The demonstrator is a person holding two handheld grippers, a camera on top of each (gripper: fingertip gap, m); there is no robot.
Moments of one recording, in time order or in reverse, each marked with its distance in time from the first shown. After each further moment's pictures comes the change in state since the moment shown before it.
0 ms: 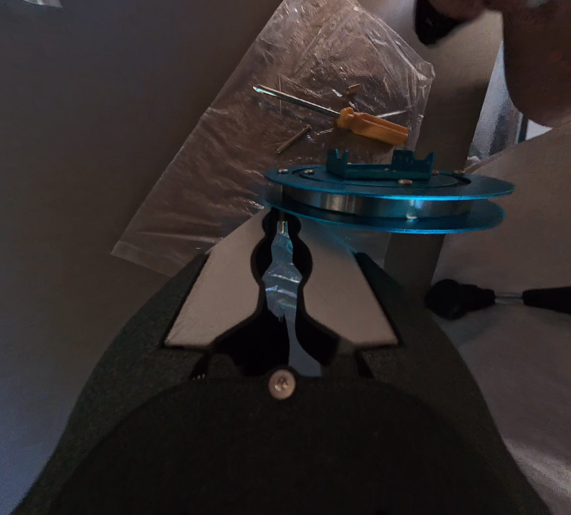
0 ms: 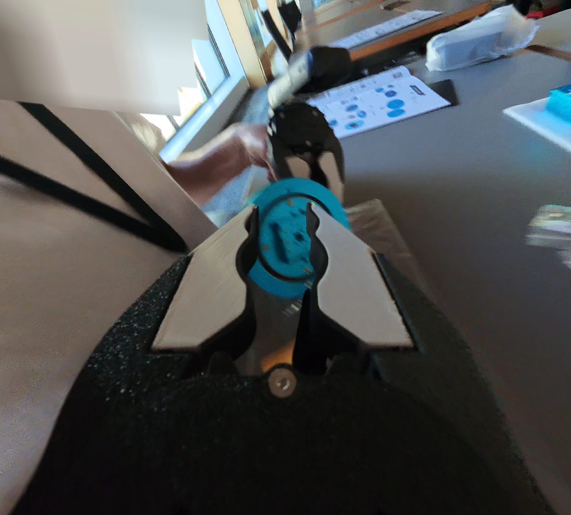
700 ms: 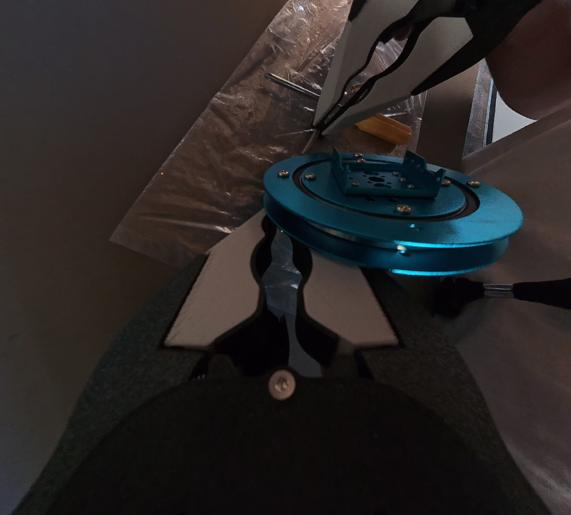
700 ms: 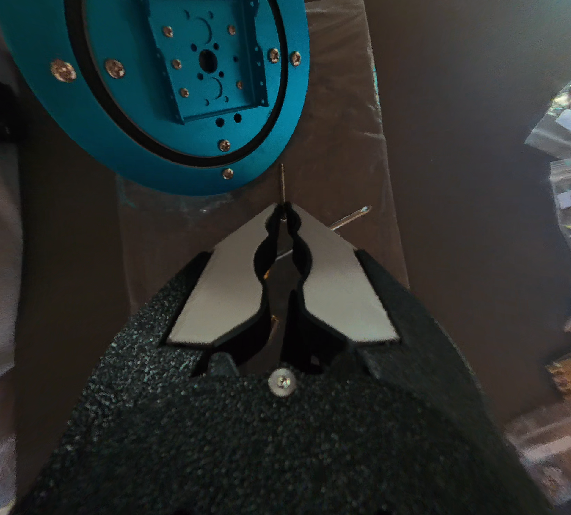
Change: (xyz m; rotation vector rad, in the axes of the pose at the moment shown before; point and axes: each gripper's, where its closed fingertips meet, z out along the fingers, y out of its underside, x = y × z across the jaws) left arm -0.011 0.008 0.005 0.046 0.070 -0.035; right arm 0.064 0.118 0.024 -0.747 0.293 -0.246
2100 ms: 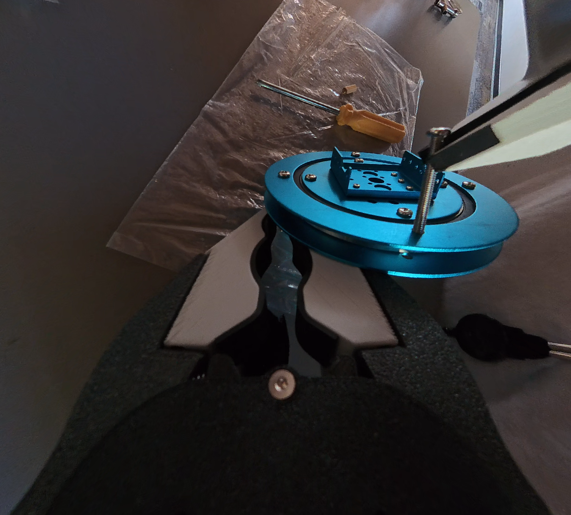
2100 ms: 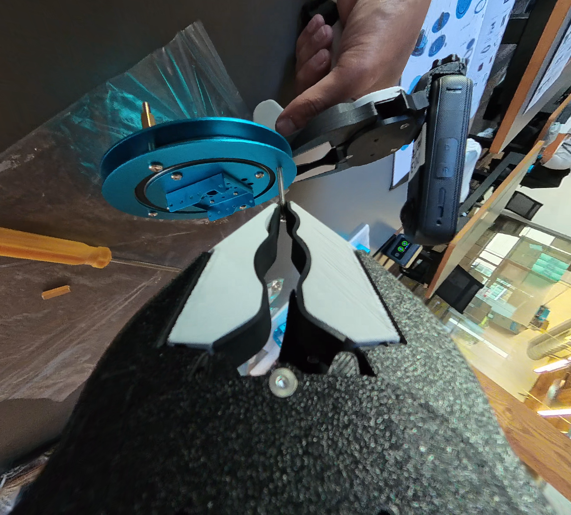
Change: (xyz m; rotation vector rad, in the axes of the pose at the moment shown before) left arm 0.004 -0.002 -0.001 0.026 -0.001 0.047; right arm -0.028 -0.121 -0.032 -0.143 0.203 -1.301
